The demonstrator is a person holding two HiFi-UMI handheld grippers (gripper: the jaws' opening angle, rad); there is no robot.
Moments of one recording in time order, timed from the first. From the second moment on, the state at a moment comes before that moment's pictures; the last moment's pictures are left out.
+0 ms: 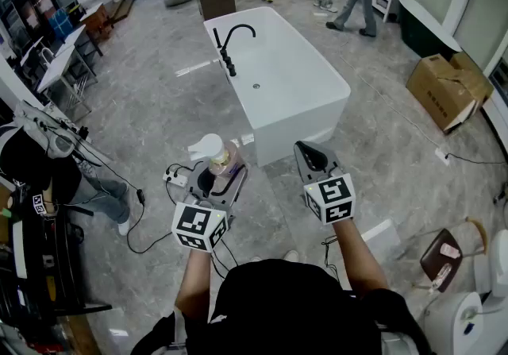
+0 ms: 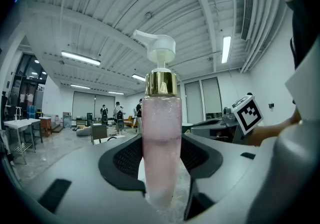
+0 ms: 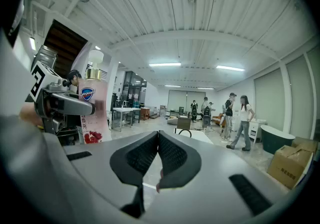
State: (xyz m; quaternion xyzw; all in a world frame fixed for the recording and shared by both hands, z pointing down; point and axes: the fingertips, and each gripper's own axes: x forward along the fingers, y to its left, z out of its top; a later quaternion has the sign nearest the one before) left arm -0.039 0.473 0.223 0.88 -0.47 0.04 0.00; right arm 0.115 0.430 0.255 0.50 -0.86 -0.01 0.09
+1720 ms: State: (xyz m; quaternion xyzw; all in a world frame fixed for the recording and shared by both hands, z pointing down) left arm 0.025 0.407 0.258 0.86 -0.51 0.04 0.04; right arm 0.172 0.364 0.291 0.45 -0.89 0.01 0.08
